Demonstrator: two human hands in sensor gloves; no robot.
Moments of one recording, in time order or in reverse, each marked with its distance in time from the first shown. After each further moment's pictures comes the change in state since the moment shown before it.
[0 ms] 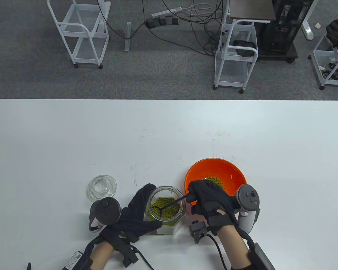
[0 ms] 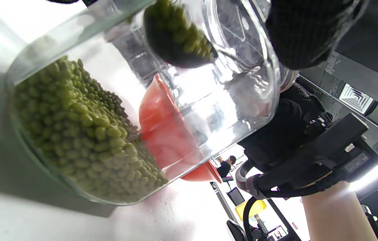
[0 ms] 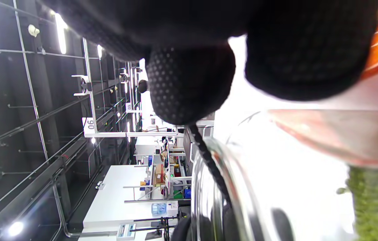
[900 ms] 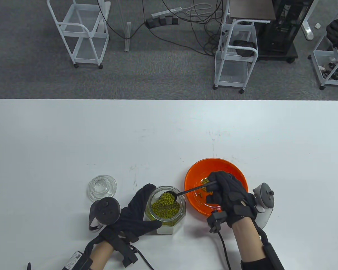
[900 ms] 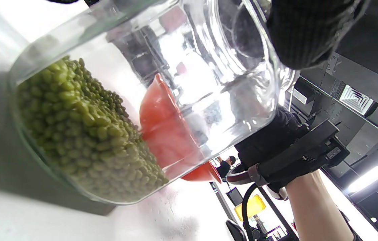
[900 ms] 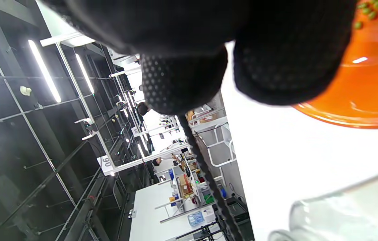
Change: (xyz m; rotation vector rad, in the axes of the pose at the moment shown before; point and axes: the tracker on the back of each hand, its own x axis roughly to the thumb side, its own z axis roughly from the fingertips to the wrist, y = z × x) left_hand -0.001 0.001 0.000 0.000 0.000 0.004; right_hand -0.008 -0.049 -0.017 0.003 0.060 -0.323
